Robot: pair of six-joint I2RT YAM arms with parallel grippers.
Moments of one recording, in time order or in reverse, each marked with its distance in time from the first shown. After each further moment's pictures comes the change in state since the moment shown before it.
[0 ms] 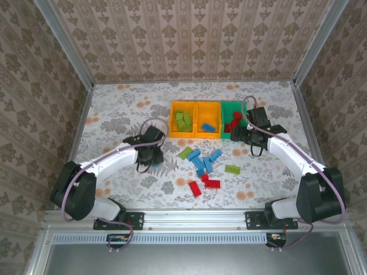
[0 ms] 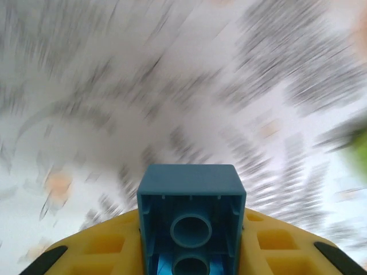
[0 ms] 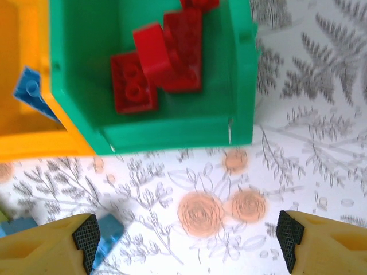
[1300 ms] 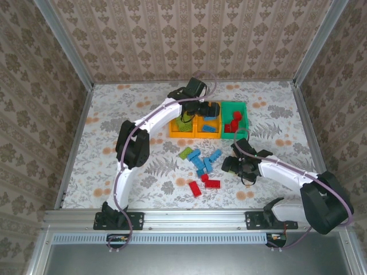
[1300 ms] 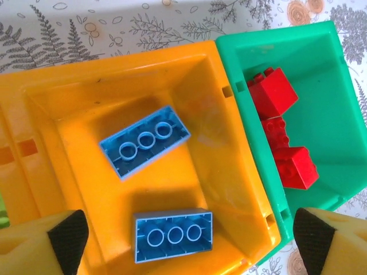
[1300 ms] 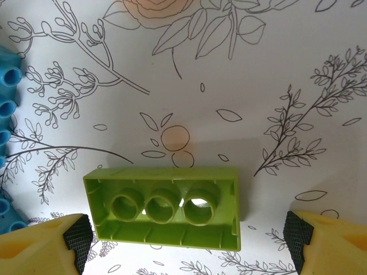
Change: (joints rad) left arm -0.069 0.840 1.144 -0.018 0.276 0.296; right arm 0.272 -0.071 -0.322 0.021 -0.003 0.438
